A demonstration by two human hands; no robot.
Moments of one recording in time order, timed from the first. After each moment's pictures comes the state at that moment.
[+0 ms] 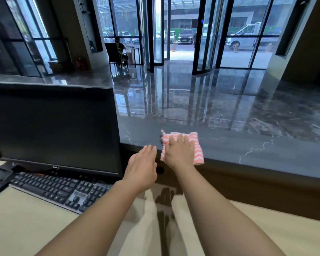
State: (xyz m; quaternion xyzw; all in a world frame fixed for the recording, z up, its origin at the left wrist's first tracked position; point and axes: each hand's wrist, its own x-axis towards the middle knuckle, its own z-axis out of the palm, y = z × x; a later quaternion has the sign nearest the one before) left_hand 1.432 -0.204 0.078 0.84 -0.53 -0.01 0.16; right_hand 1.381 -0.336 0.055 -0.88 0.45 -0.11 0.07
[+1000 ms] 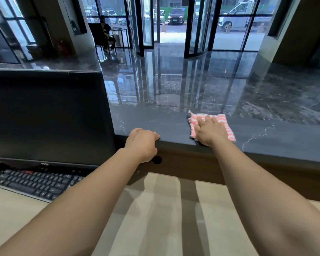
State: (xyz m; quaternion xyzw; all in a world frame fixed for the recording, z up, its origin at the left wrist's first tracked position) left_hand 1.467 -0.249 0.099 0.82 -0.57 -0.01 0.00; right_hand 1.327 -0.428 0.070 -0.87 0.49 0.00 0.05
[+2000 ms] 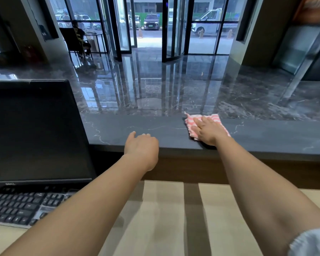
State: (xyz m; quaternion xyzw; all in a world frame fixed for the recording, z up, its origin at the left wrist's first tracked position) left_hand 1.408 -0.276 0.112 0.80 -0.59 0.03 -0.09; right_hand 1.262 -0.481 0.064 -0.88 0.47 0.03 0.03
